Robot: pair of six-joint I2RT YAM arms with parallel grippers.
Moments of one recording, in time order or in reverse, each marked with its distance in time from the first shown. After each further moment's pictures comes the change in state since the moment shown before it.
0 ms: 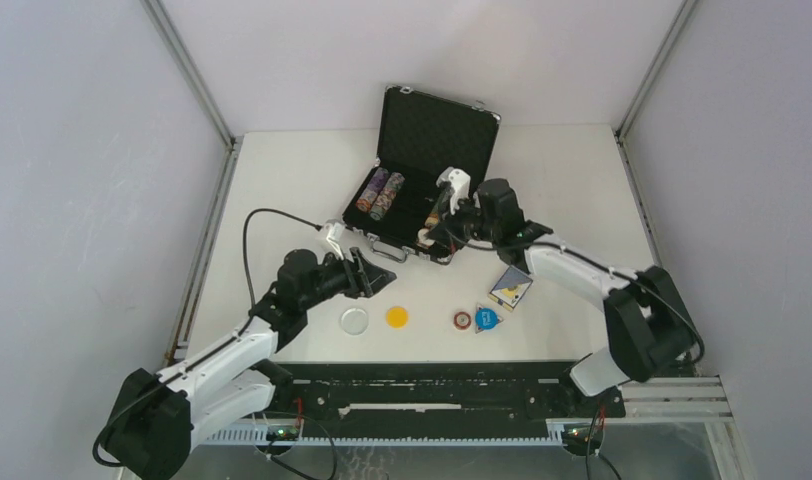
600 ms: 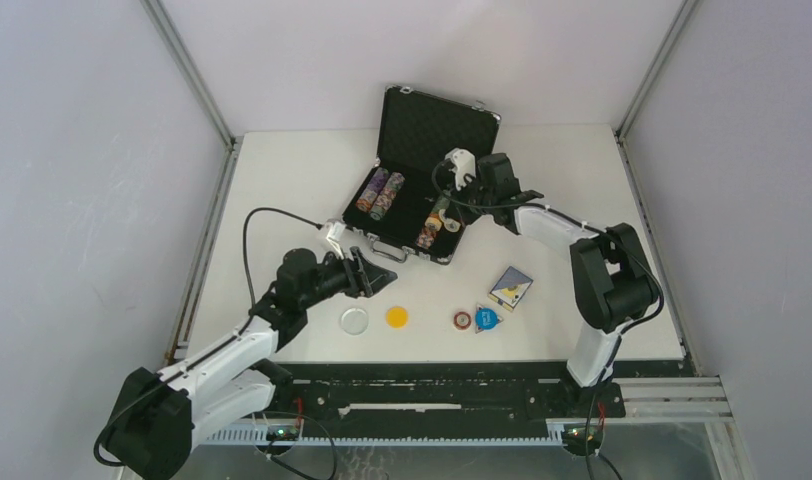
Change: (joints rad) left arm 0.009 0.013 0.000 0.023 0.034 0.001; right arm -0.173 0.344 0.281 -0.178 0.056 -0.177
